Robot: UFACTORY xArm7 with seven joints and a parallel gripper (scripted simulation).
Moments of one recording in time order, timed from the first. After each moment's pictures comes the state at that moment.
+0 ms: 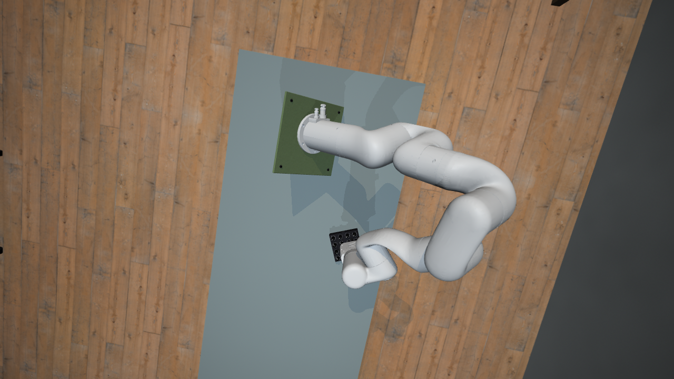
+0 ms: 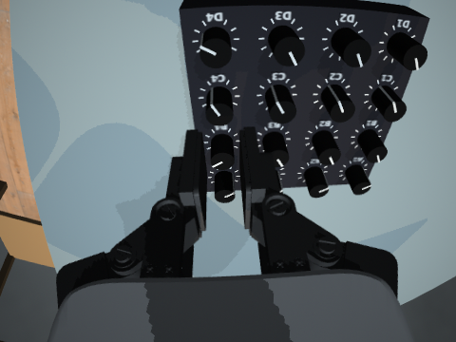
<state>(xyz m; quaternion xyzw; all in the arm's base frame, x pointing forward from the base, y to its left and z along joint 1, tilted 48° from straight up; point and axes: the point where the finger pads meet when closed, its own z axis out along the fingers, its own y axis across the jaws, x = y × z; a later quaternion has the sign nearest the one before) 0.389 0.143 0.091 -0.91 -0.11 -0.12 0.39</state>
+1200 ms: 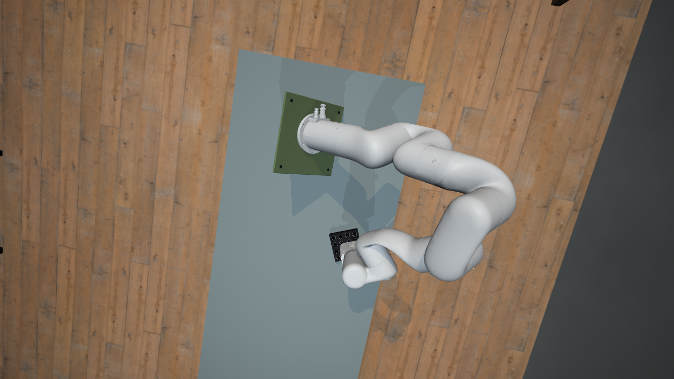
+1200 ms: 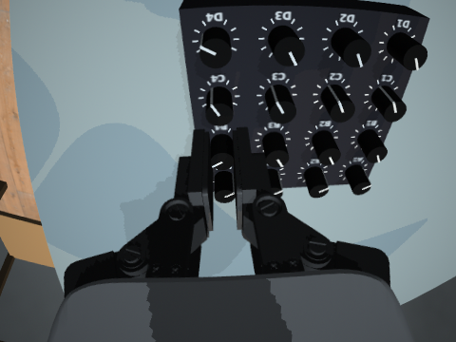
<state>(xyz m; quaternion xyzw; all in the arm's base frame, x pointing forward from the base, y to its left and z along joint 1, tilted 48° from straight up) 0.389 0.143 0.091 -0.91 -0.11 -0.12 0.39</state>
